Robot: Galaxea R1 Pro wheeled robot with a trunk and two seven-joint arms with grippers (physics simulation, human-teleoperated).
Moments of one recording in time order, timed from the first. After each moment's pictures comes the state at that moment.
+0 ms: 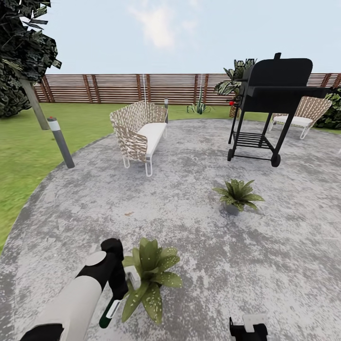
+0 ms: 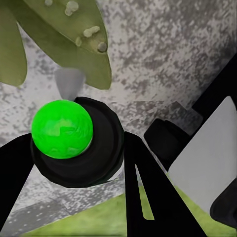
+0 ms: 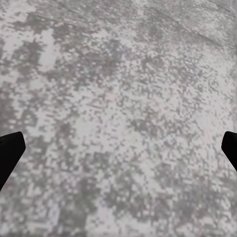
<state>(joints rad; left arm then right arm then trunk) -0.75 -0.10 0.10 -0.64 -1.56 0.60 -1.44 -0.40 0.00 -0.52 -0.12 0.66 -0.48 -0.20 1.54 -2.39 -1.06</state>
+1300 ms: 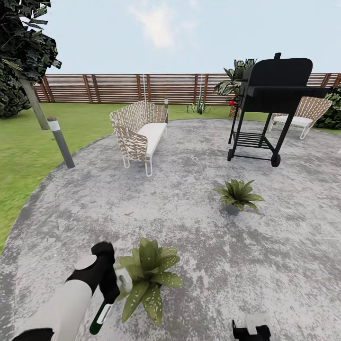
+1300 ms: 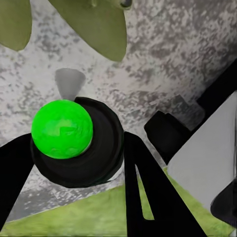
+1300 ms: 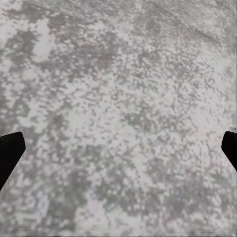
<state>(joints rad) -0.73 -0.04 0.10 -0.64 -1.51 0.63 -1.42 -0.40 -0.02 -0.51 -0.10 0.68 -0.47 -0.20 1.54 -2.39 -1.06</state>
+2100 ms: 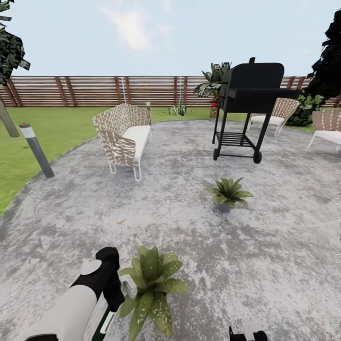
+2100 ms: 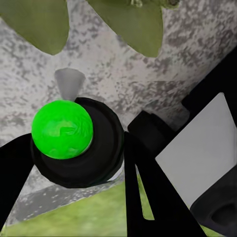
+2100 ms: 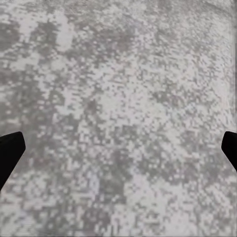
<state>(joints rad) -0.70 -0.08 0.10 -0.63 -1.53 0.70 -1.41 -0.40 -0.01 -0.52 -0.05 0.68 -0.47 -0.20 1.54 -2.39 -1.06</state>
